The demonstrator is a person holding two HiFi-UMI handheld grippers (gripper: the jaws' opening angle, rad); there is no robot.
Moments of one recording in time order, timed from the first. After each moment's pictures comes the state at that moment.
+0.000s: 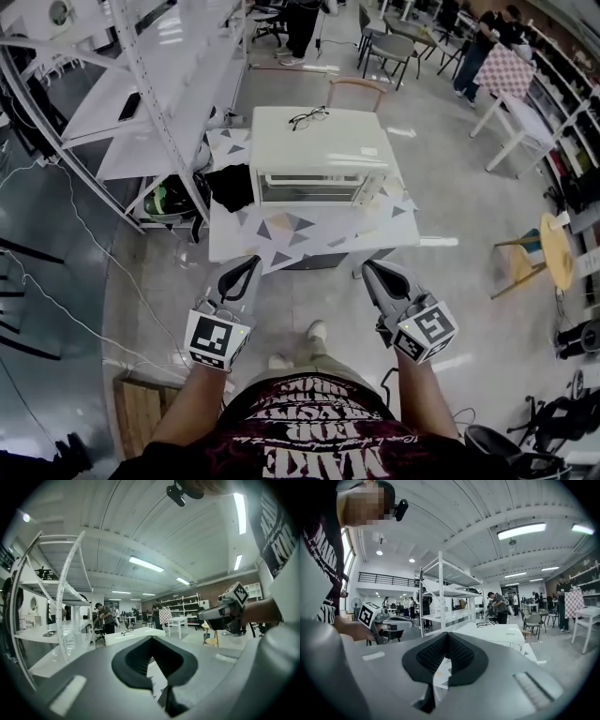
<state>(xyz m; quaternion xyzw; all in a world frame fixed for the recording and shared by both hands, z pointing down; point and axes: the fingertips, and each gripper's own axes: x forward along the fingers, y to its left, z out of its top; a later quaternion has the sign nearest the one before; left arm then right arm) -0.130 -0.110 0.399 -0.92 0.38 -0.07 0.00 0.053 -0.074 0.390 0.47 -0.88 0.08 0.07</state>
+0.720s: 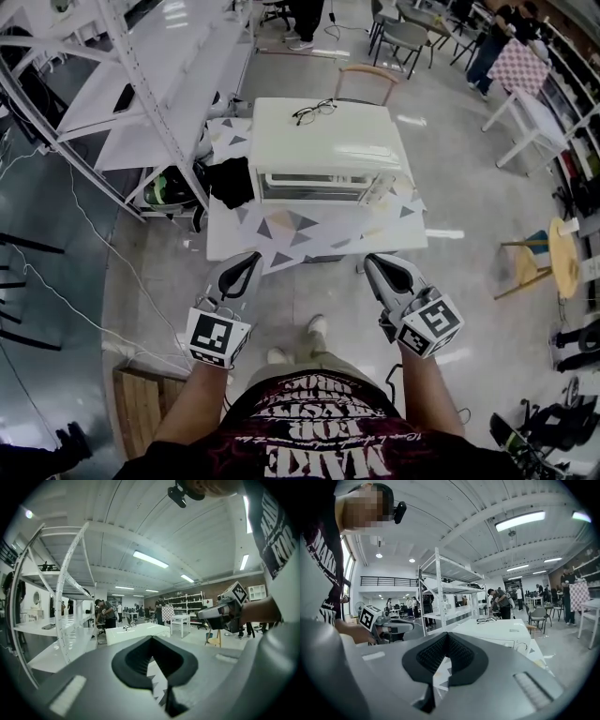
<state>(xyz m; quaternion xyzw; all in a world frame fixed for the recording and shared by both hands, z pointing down) -0.120 -0.151 0.421 -0.91 0.40 -0.08 -0.02 0.064 -0.125 0.407 0.44 -0.89 0.10 0.07</state>
